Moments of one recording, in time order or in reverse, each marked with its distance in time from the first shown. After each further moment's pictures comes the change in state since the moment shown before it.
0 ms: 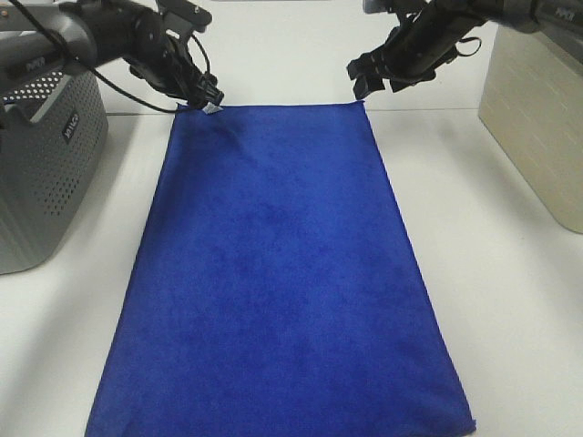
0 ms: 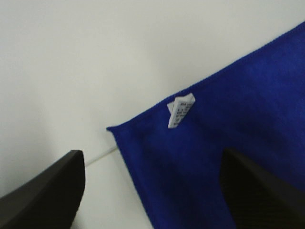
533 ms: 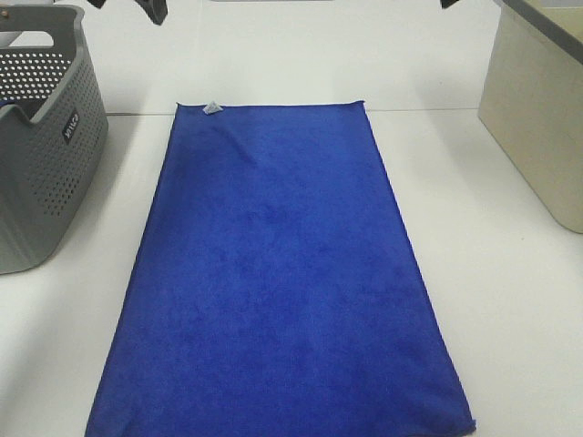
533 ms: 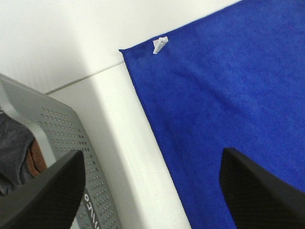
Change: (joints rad) left arm 0.009 -0.409 -0.002 -0.169 0.627 -0.020; right arm -0.002 -0.396 0.000 0.001 0.480 0.356
